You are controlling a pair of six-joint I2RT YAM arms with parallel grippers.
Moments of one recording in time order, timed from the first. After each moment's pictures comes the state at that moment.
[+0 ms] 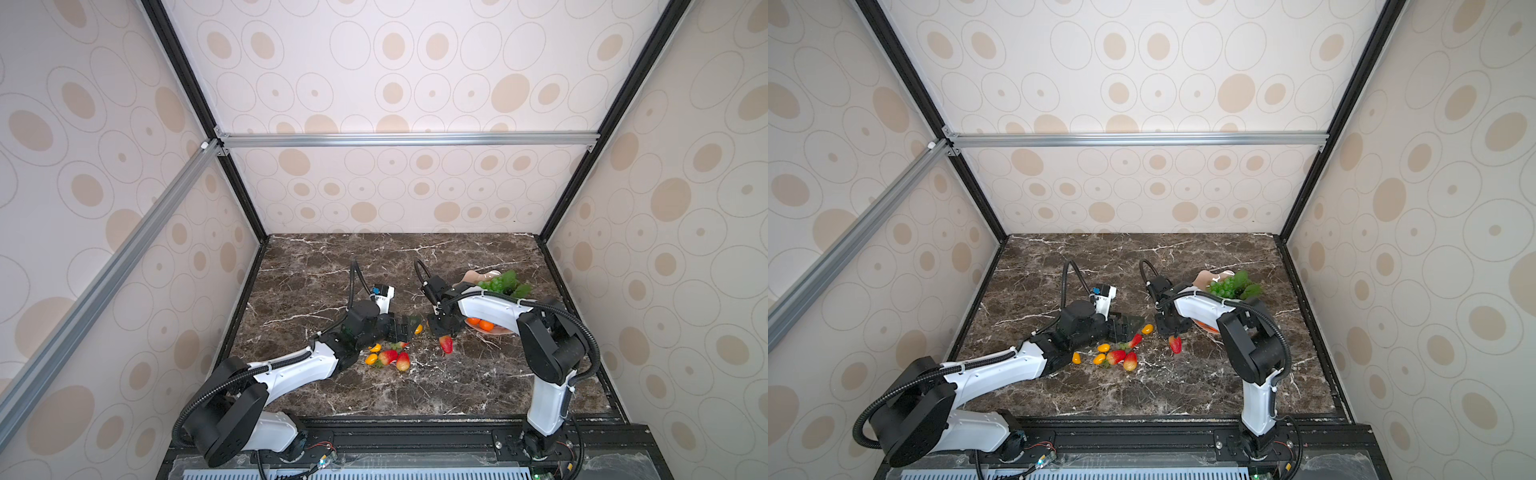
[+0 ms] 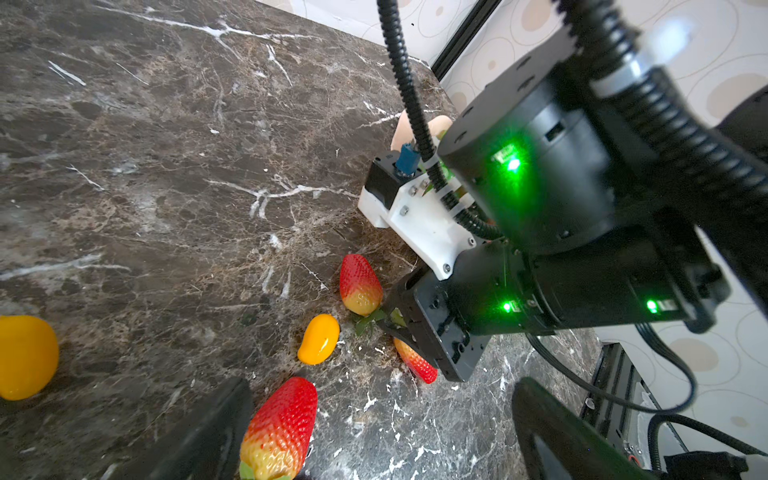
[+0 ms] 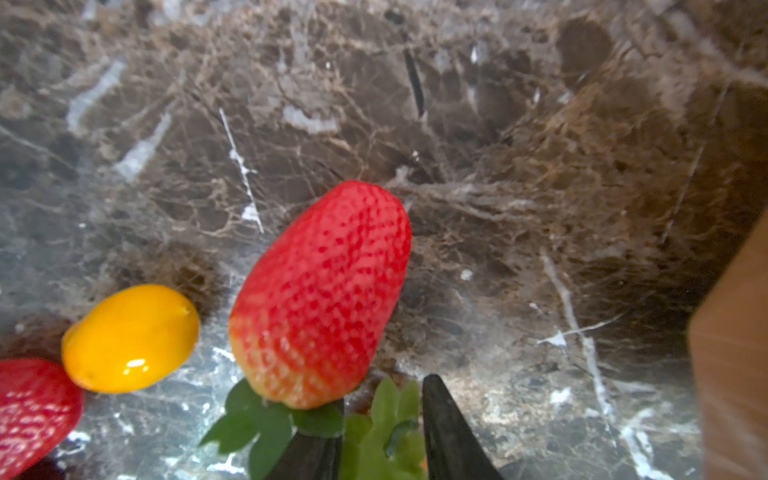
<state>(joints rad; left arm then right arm) -0.73 1.35 0.63 0.29 0.13 -0.57 0.61 1.90 1.26 -0.78 0.11 0.38</state>
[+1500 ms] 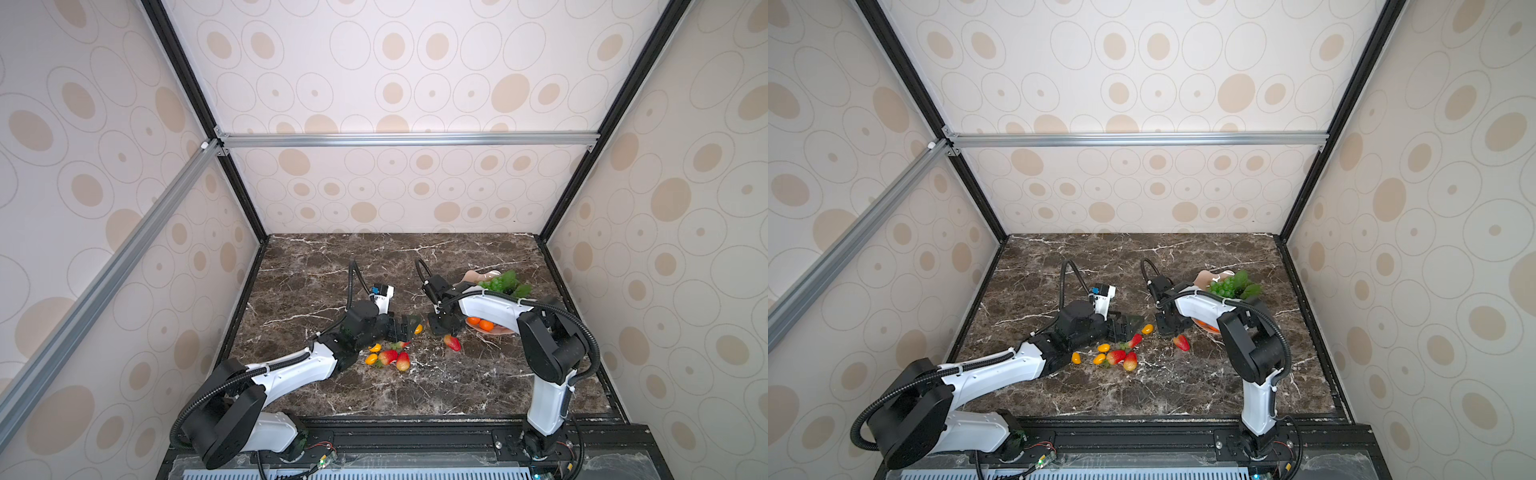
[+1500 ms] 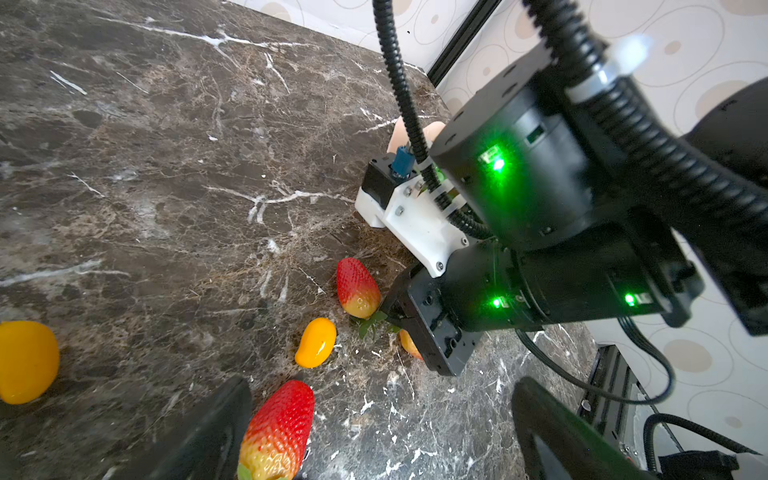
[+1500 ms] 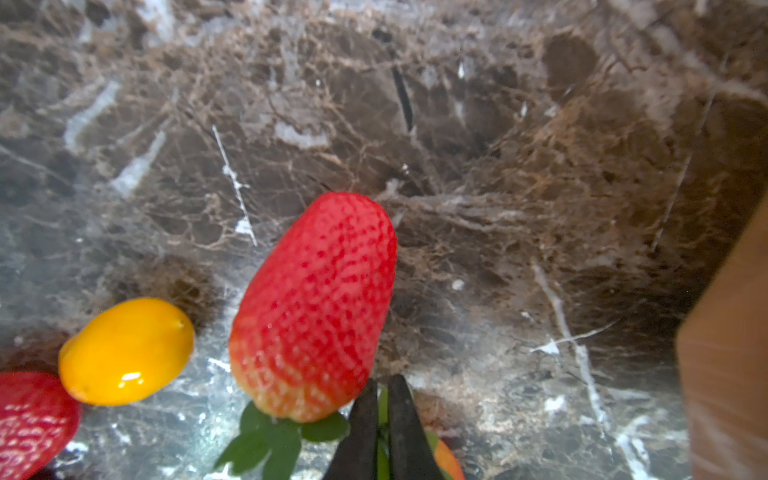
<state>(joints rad) -0.73 1.34 0.63 0.29 0.12 -0.57 0.60 1.90 1.26 -0.77 0.11 0.38</state>
